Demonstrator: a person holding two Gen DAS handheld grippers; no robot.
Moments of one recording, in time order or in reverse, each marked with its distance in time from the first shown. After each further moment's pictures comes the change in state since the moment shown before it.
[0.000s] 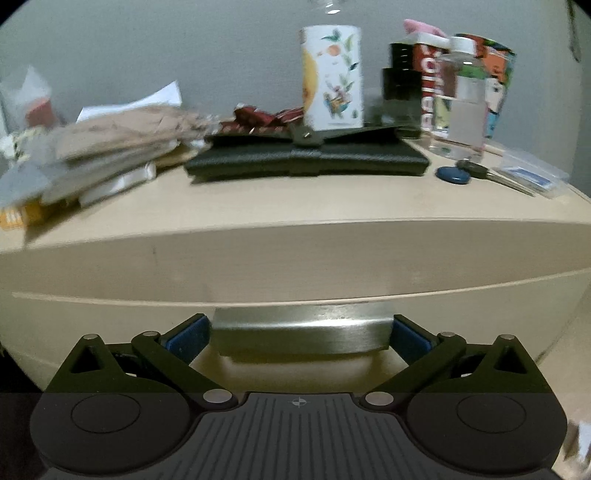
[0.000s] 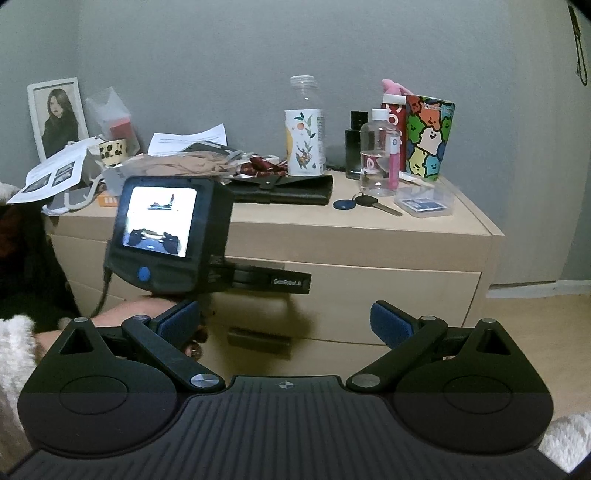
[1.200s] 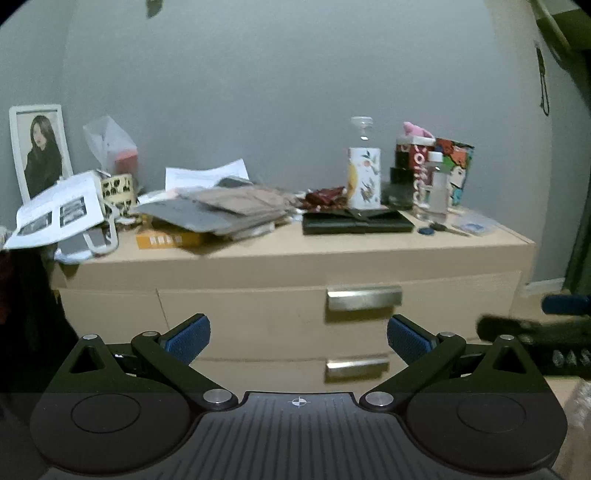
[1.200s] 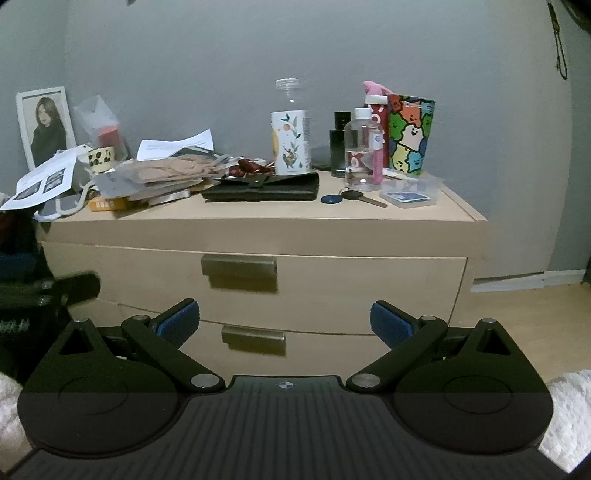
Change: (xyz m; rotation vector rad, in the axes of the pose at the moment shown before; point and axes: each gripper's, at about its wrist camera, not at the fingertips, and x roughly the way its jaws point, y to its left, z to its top) left arm -0.193 0.079 -0.070 -0.037 -0.205 -0.003; right arm -0.013 0.005 -0.016 0.037 -0.027 -0.047
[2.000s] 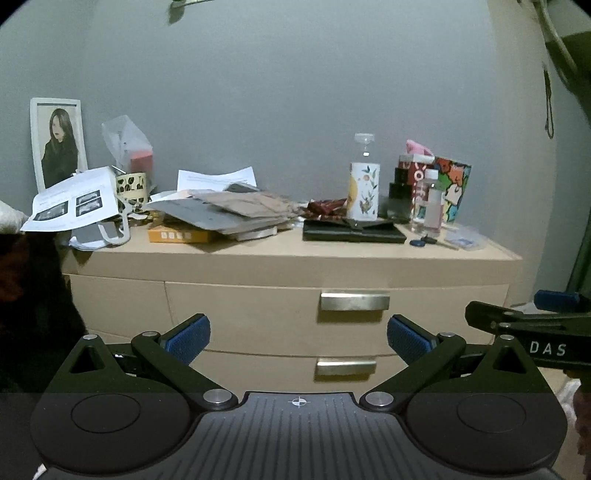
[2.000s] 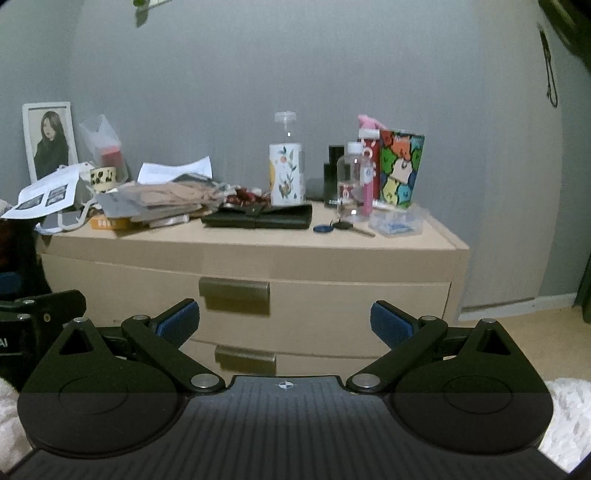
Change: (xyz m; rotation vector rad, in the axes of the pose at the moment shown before) left arm -0.032 -0.006 -0.009 -0.058 -0.059 0.018; right arm -0.025 0.004 -0.004 -0.038 -0.122 -0.028
